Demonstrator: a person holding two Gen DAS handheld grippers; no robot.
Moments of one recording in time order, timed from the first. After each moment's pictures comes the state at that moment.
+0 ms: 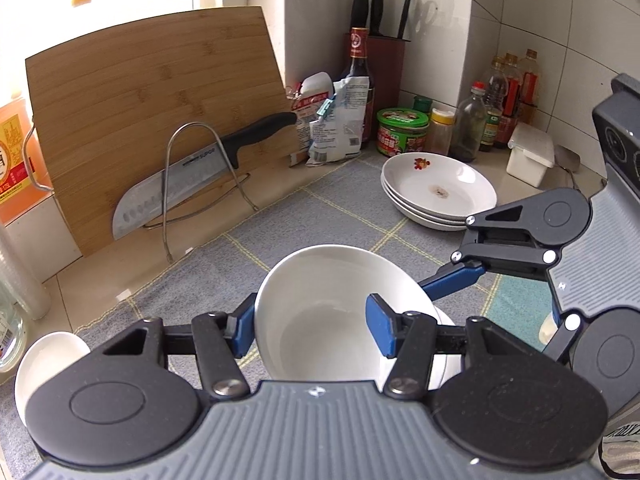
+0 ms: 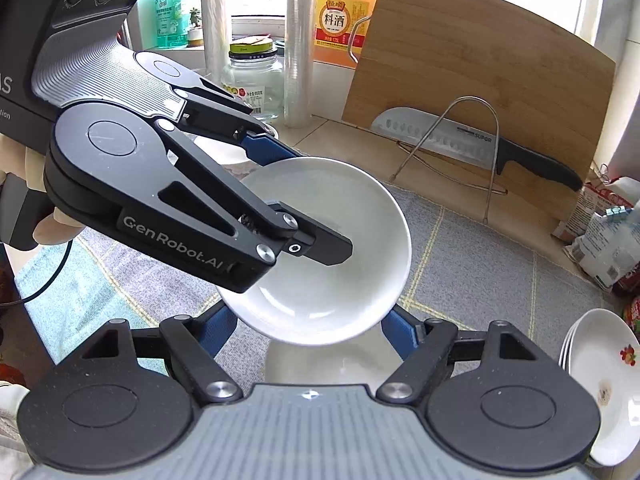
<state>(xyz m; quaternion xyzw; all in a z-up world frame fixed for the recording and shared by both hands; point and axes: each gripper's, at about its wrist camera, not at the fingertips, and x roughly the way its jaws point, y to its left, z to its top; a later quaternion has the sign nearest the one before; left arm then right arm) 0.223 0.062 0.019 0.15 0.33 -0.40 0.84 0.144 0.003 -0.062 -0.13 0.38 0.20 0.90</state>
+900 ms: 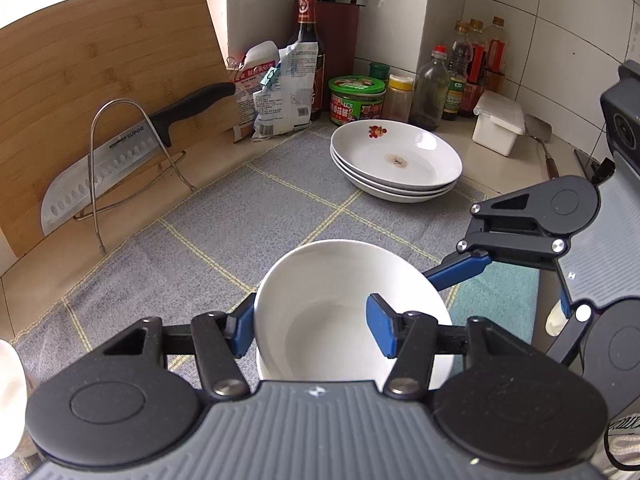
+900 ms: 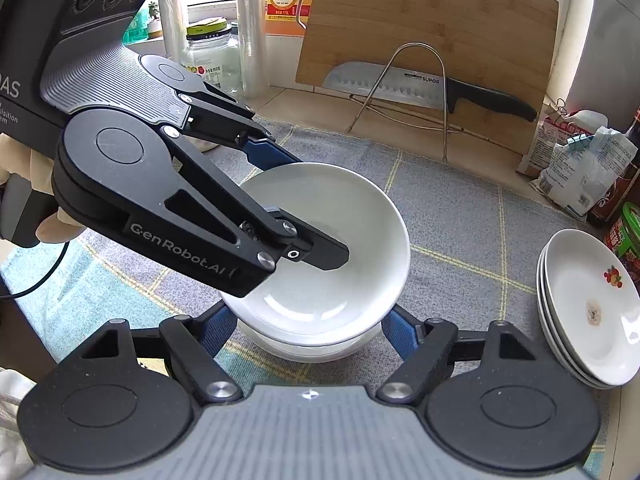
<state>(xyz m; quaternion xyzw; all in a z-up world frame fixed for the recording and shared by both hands) 0.218 0.024 -0.011 0.16 0.36 -0.44 0.81 0.117 -0.032 -0.083 -0.10 0.40 0.15 0.90</state>
